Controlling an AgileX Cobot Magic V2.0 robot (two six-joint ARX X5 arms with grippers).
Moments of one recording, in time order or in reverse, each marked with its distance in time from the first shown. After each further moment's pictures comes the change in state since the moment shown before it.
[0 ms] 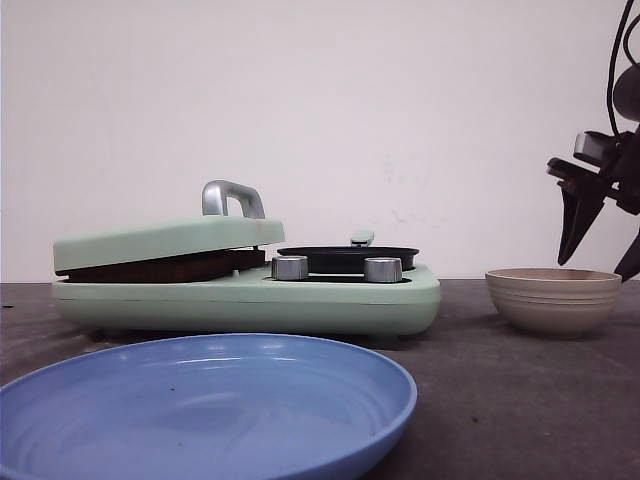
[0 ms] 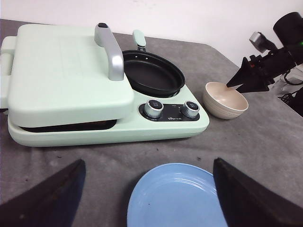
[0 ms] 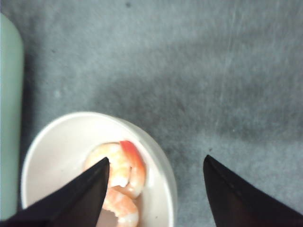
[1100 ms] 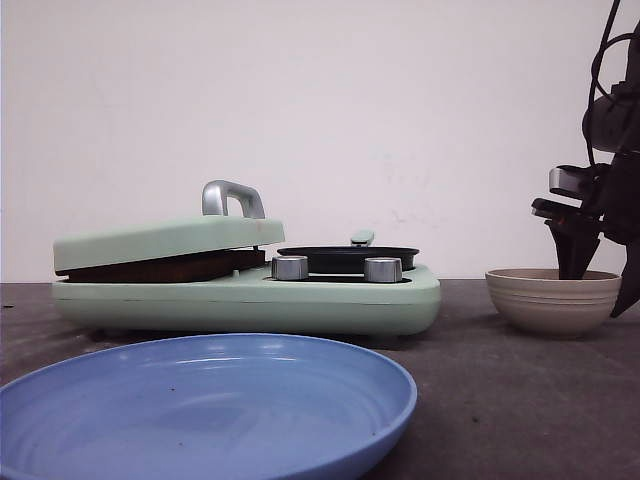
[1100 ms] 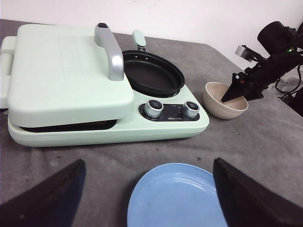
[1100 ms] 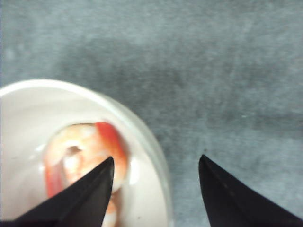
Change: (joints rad) left arm 0.000 0.000 0.000 0.000 0.000 0.000; right arm 0.072 0.056 0.000 -0.035 0.135 -0.076
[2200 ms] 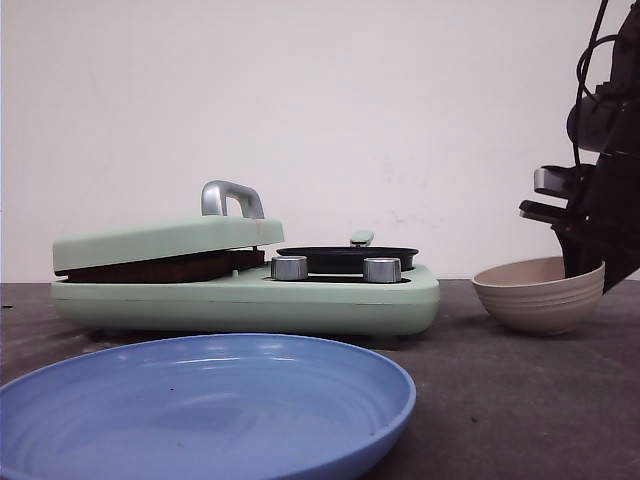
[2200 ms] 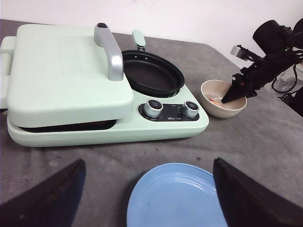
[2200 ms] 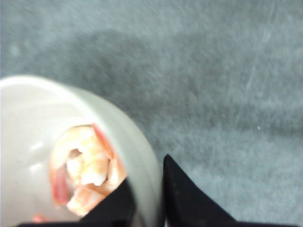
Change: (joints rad) left arm 0.000 0.000 0.000 0.000 0.000 0.000; right arm 0.036 0.001 0.013 0.018 0.024 -0.018
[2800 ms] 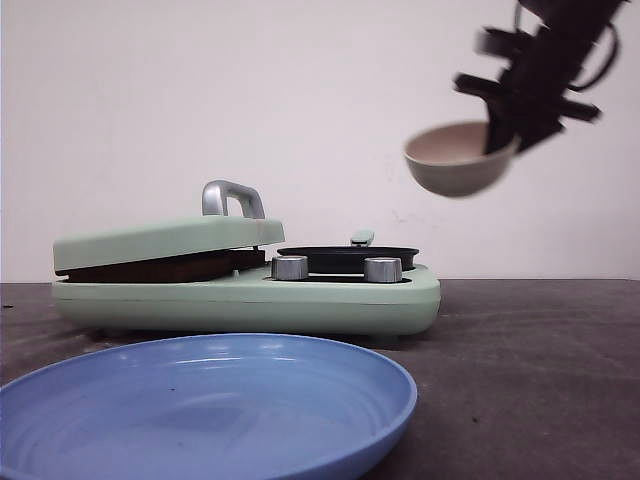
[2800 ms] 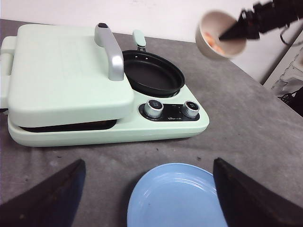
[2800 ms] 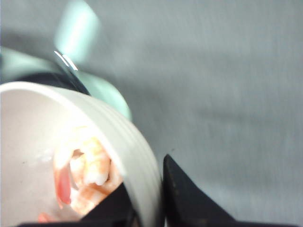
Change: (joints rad) left arm 0.000 0.000 0.000 0.000 0.000 0.000; right arm 0.173 -0.137 0.232 0.112 0.077 0.019
